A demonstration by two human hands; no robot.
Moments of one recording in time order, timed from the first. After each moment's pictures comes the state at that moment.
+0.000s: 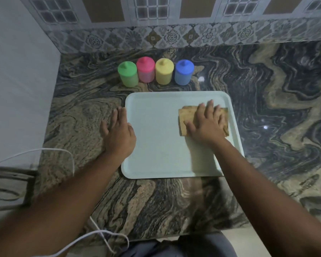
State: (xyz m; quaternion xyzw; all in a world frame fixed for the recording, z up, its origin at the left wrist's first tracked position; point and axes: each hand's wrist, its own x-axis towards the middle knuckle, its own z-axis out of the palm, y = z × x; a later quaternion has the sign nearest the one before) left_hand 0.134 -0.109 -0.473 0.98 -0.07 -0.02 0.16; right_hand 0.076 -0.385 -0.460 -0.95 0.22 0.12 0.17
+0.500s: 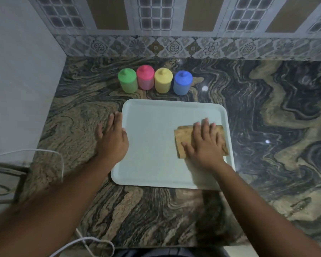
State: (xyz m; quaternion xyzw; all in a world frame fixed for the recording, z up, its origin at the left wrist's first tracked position) left_hand 0.133 -0.113 -0.473 0.99 -0.05 -0.01 0.15; right_hand 0.037 -0.399 -0.470 -0.97 0.13 0.12 0.16
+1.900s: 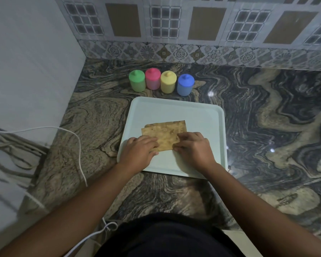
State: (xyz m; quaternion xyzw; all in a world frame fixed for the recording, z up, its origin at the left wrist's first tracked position) left_hand 0.053 -0.144 -0.458 0.94 -0.28 -0.03 0.17; right_hand 0.017 -0.390 -0.467 -0.96 -0.06 -0.06 0.26
